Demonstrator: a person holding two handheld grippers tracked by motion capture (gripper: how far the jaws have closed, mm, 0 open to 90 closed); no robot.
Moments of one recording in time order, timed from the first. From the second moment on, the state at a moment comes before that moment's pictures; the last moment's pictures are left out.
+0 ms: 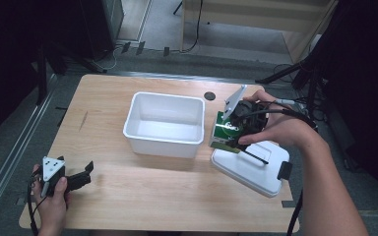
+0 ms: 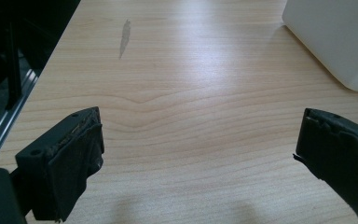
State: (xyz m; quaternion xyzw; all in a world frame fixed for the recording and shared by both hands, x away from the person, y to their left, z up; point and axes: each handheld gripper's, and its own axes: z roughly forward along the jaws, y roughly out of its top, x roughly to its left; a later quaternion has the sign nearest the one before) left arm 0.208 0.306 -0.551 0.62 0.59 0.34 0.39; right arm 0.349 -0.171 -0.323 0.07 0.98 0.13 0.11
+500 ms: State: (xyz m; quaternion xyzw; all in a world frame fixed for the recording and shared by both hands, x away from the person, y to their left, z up) left arm 0.208 0.306 -0.551 0.62 0.59 0.33 0.39; right arm 0.373 -0.145 -0.311 0.06 0.98 0.14 0.12
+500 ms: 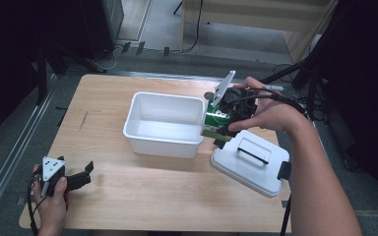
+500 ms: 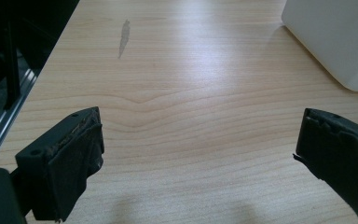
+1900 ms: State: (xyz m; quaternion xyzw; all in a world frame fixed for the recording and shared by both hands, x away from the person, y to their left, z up) left arm 0.208 0.307 -0.551 0.62 0.59 0.33 0.40; right arm 0.403 -0.071 -0.330 0.01 0.98 0.14 0.14
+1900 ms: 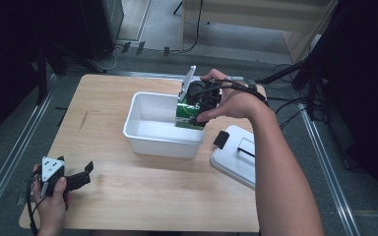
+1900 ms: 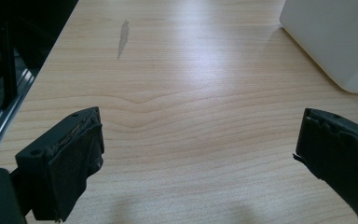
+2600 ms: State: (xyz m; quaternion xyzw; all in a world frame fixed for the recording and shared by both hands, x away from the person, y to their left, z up) left arm 0.208 0.308 -0.551 0.62 0.59 0.33 0.40; right arm 0.410 -0.058 -0.362 0.00 0.98 0.12 0.14
